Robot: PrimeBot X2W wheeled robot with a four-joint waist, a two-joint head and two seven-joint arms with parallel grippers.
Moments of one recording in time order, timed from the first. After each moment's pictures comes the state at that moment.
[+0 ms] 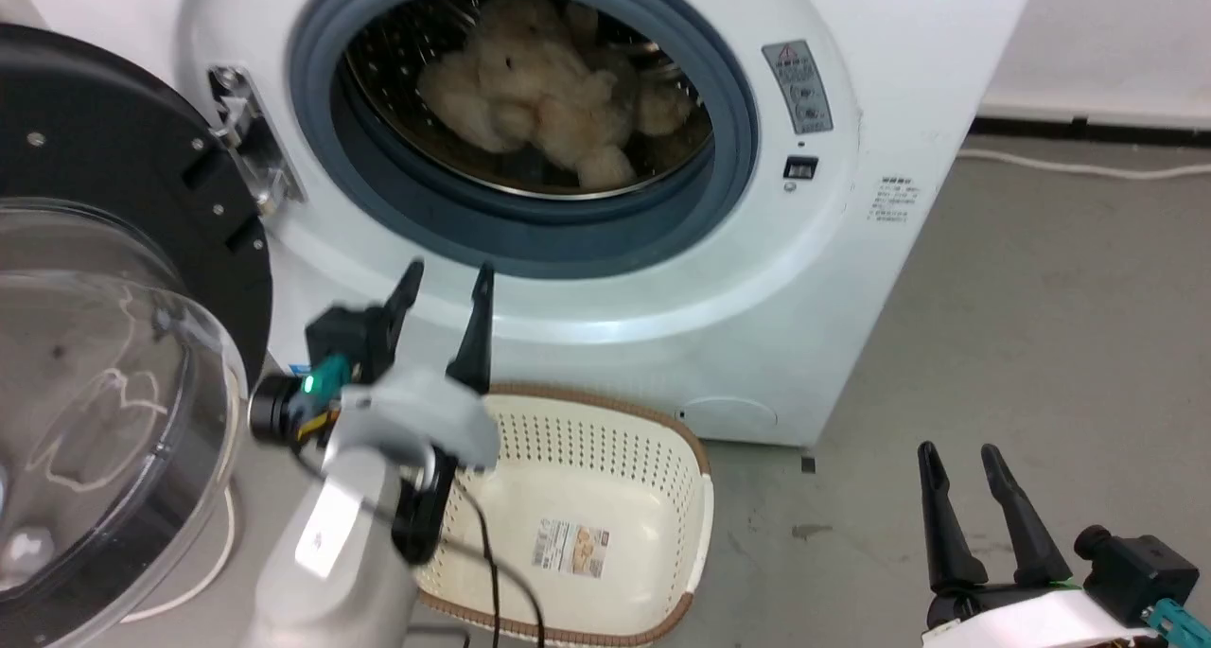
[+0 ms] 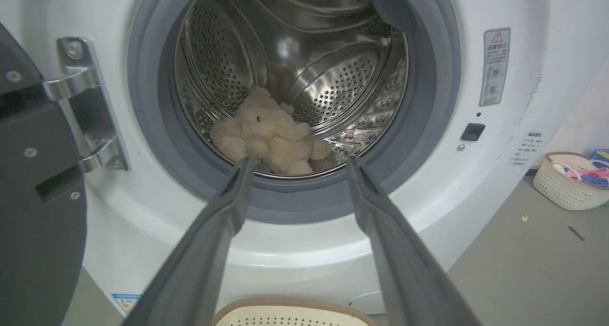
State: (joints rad) left arm -0.55 0.09 -0.21 0.62 -0.30 -0.05 -0.26; right arm 0.02 -0.05 0.03 0.12 0.37 0.13 -0.26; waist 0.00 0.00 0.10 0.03
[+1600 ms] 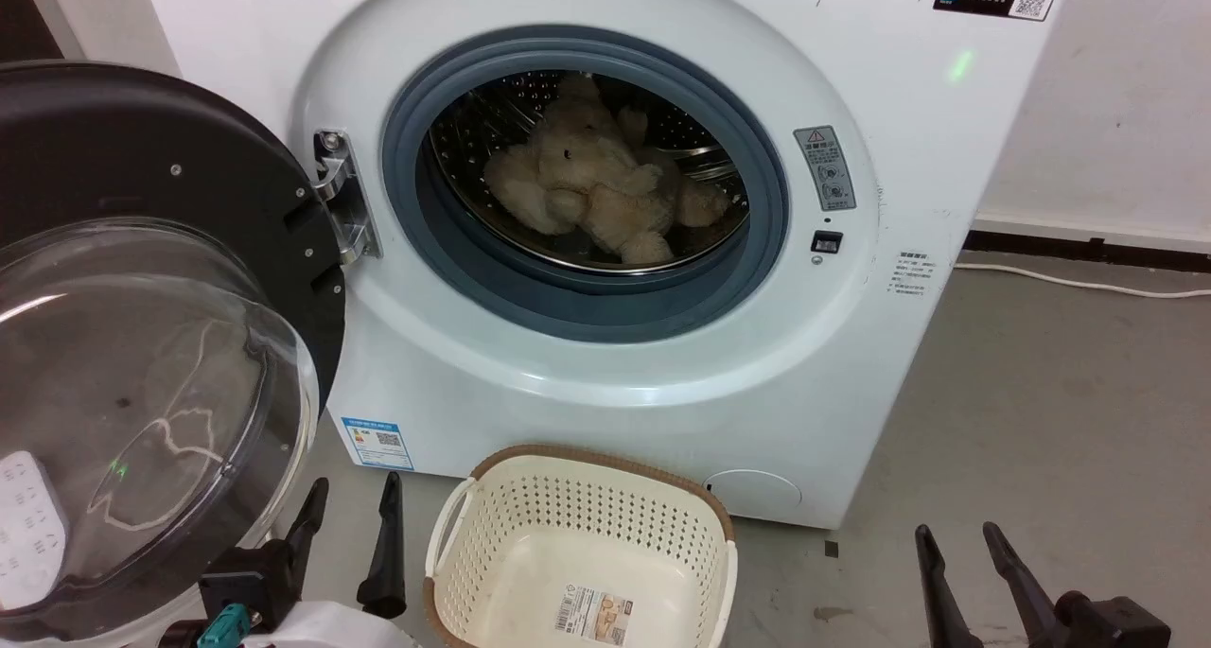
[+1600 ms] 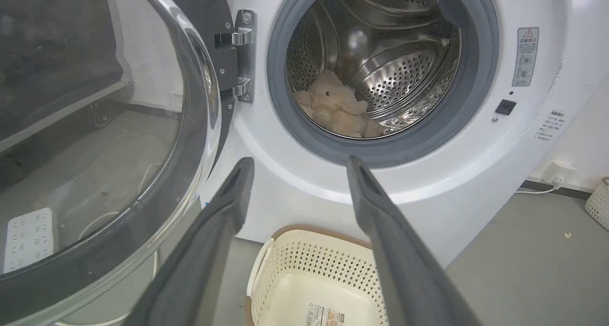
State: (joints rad) left arm 0.03 0.20 -0.15 0.09 -0.36 0.07 -0.16; right arm 0.13 -0.05 0.01 0.12 0.21 0.13 -0.22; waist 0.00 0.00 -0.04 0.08
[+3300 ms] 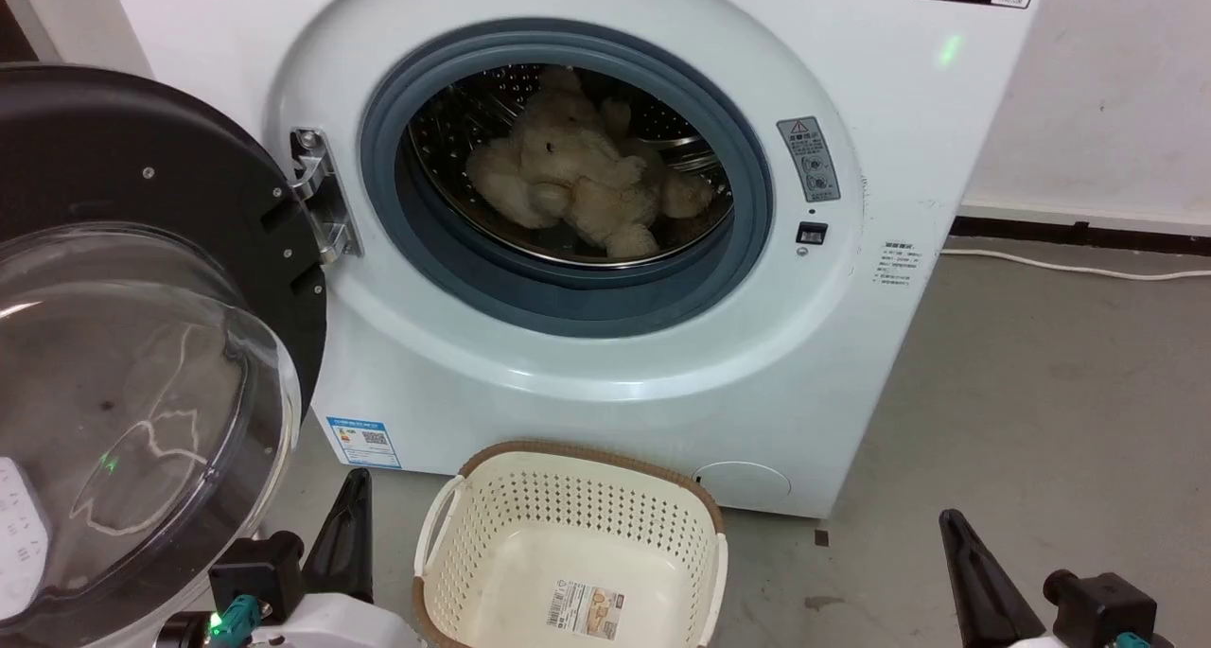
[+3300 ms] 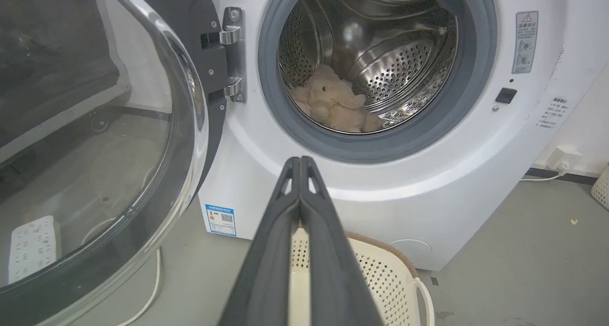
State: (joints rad) left arm 0.03 0.16 -0.12 0.07 -0.28 0.06 -0.12; right arm 0.12 -0.05 0.01 0.09 0.16 0.13 -0.16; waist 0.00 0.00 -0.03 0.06
